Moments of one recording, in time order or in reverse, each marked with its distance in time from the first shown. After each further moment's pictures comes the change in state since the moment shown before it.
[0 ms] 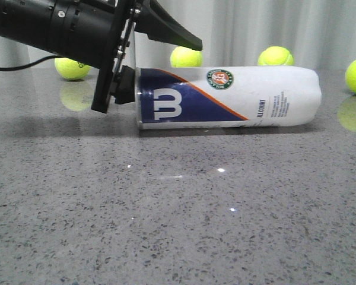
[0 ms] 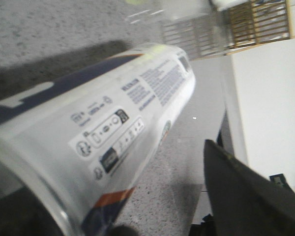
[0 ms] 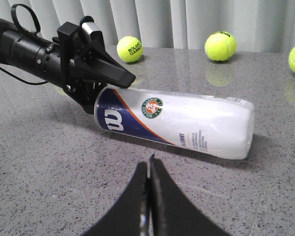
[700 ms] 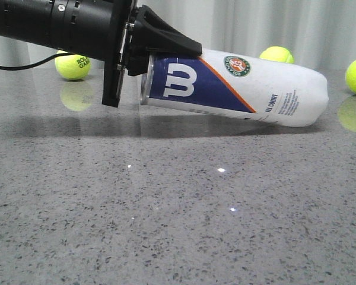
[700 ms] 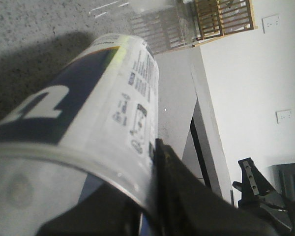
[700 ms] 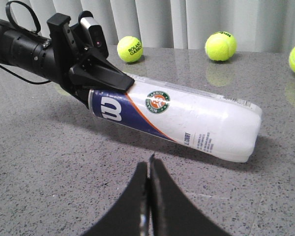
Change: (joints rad) left arm 0.000 0.009 -0.009 -0.046 0.094 0.064; right arm 0.000 0.000 0.000 -0.001 0.000 0.000
